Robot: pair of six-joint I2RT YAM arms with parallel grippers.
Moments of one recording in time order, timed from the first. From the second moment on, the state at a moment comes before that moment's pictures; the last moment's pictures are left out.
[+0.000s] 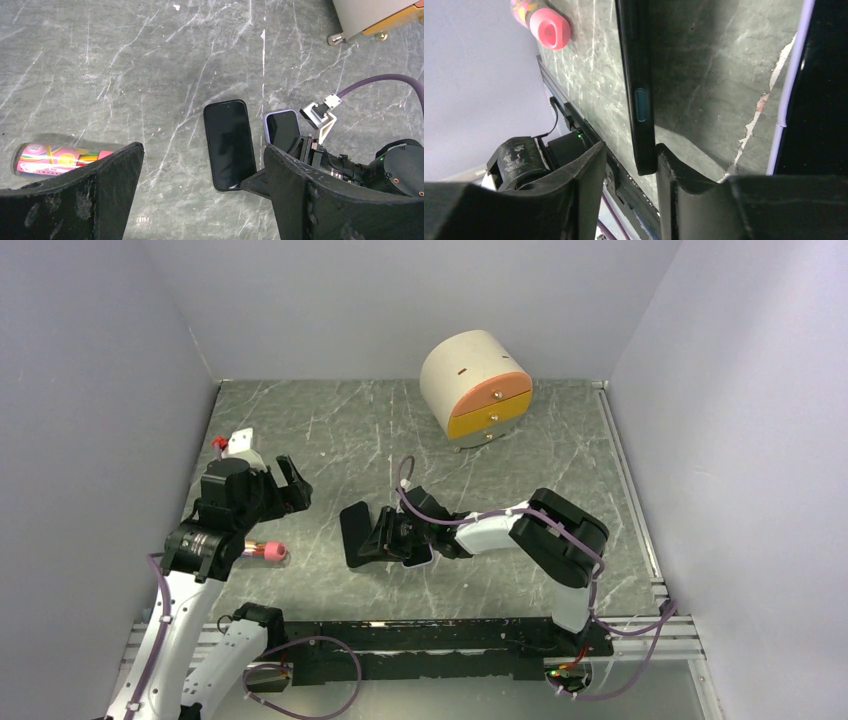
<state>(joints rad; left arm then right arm) -0.20 0.72 0.95 -0.77 -0.06 -0.42 0.96 1.85 0.85 0.39 -0.36 1.20</state>
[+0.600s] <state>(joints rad) -0.20 0.73 0.94 -0.74 0.05 -0.41 0.96 1.53 0.85 0.12 -0.16 1.08</state>
